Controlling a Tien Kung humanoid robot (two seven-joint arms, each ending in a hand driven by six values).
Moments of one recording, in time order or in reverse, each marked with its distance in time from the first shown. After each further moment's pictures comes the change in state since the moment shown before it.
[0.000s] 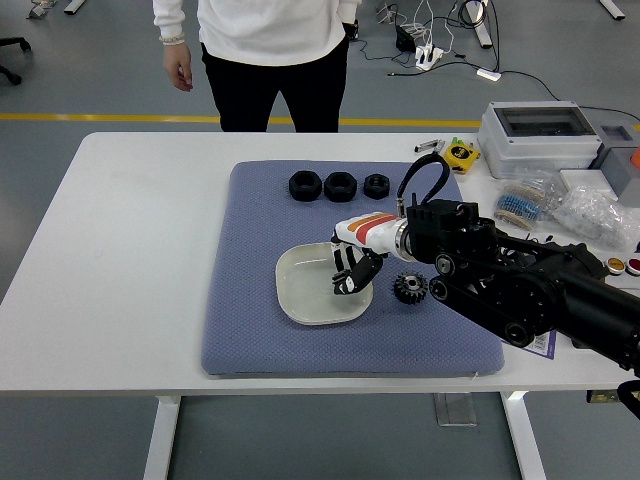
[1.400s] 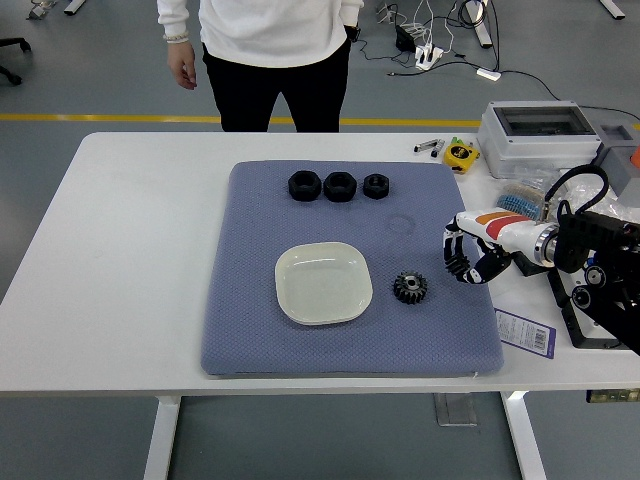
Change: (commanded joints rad) left arm 0.013 -0.021 -0.015 0.000 0.000 -0.037 0.028; right arm -0.213 -0.376 0.217 0.116 -0.088 -0.101 0.235
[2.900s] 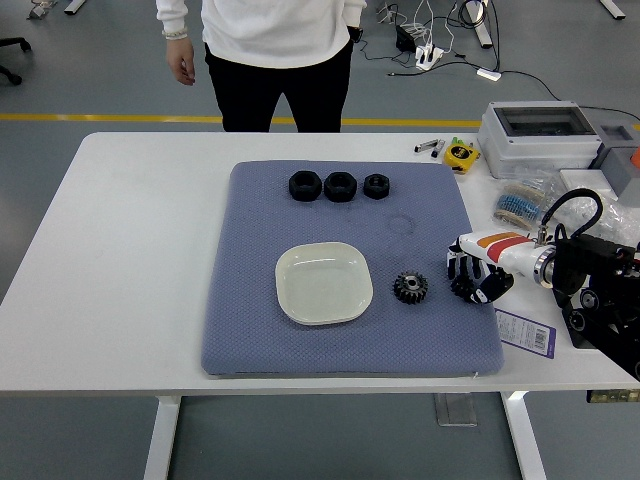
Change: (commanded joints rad) left arm -0.001 -0.004 0.011 0.000 -0.013 -0.002 -0.001; right arm -0.057 0.029 -0.037 -0.096 -0.075 -0.032 0.039
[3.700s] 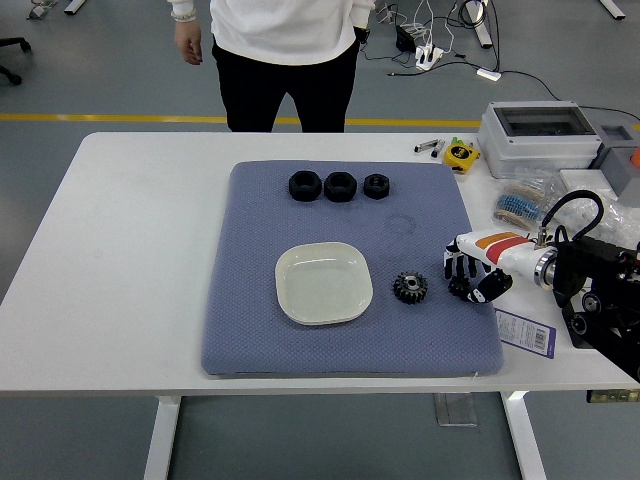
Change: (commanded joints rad) left arm 0.008 0.000 0.000 0.000 0.005 0.000 0.002; right arm -0.012 -0.013 0.006 0.020 -0.001 -0.059 0.041
